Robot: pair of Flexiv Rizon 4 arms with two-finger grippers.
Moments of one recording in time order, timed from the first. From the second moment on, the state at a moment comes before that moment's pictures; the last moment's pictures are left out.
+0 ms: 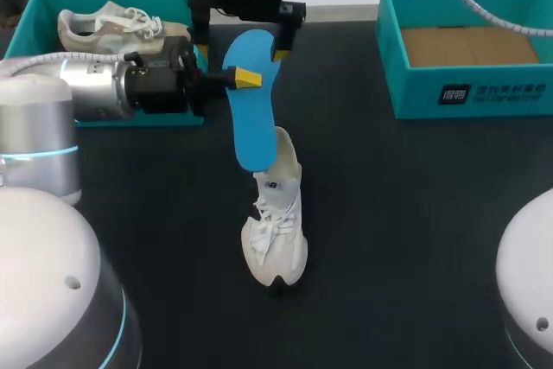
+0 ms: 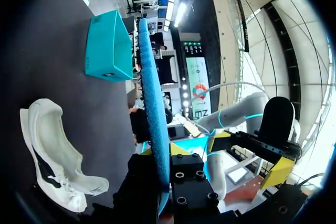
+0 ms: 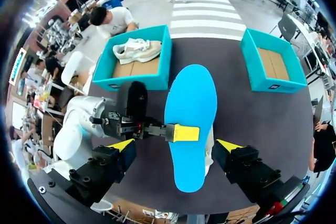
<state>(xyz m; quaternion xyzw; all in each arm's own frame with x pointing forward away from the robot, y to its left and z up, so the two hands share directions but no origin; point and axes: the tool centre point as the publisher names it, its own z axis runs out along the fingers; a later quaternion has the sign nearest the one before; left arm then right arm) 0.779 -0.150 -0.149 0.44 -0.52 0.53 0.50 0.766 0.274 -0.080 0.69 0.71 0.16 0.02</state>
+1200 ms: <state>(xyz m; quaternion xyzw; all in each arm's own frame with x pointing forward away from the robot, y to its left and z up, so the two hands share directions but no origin) 0.779 -0.150 -0.149 0.44 -0.52 0.53 0.50 0.768 0.184 -0.108 0.58 0.70 0.37 -0.22</state>
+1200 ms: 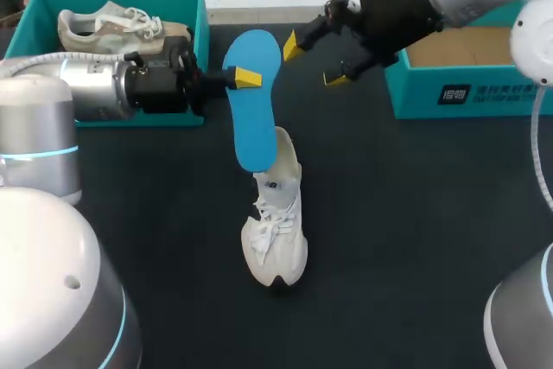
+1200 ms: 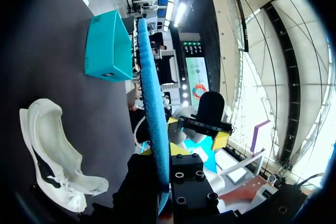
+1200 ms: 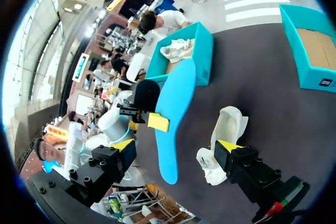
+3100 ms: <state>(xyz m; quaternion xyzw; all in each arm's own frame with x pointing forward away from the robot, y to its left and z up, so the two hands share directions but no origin) 0.814 -0.143 -0.111 0.21 -0.65 0.67 0.31 0.778 0.155 -0.144 0.47 0.57 0.51 -0.45</state>
